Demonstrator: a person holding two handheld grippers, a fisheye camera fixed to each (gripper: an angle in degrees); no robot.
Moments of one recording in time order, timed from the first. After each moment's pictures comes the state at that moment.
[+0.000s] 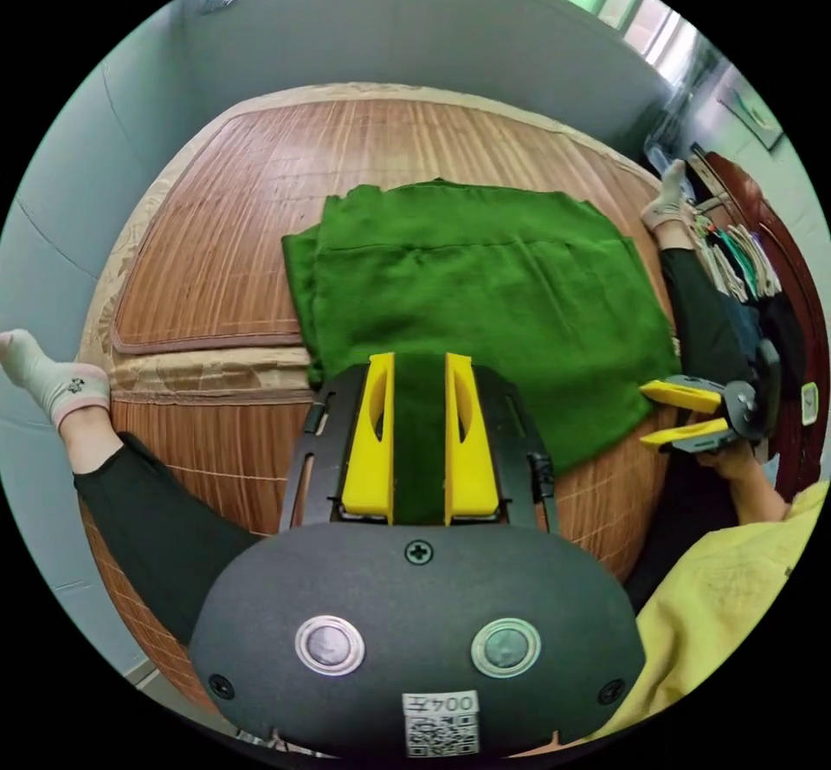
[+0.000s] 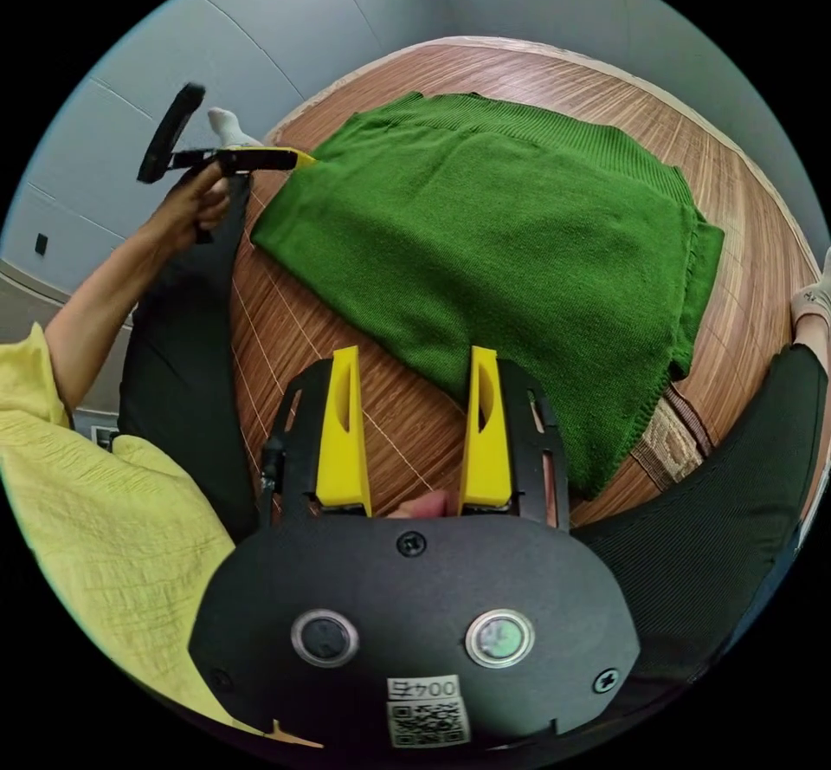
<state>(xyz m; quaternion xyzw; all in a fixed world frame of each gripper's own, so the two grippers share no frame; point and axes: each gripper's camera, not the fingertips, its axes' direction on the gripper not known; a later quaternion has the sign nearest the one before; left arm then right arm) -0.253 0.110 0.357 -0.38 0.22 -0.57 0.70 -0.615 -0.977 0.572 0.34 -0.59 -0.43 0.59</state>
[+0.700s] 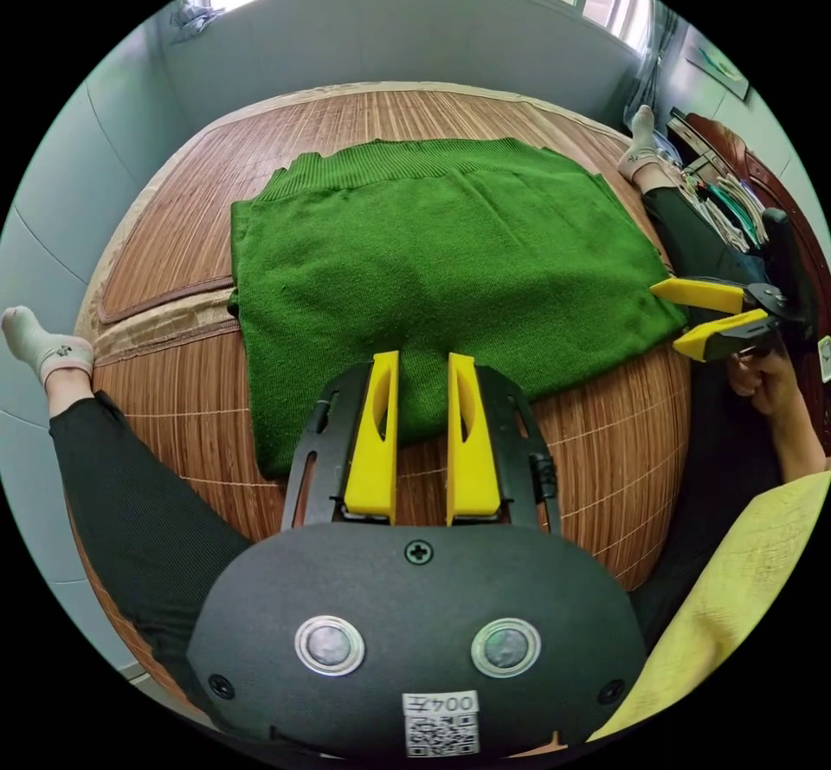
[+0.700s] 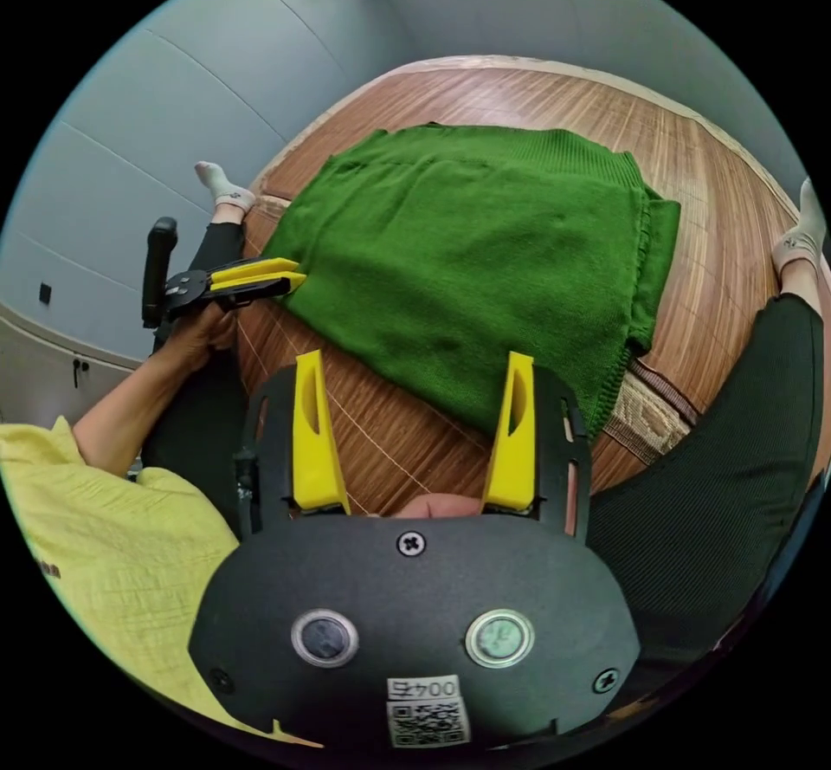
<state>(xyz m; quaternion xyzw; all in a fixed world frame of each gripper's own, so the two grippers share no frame) -0.140 0.053 0.301 -0.37 0.21 -0.53 0.73 -0.597 -0.982 0.592 0.32 -0.64 -0.38 0.59</state>
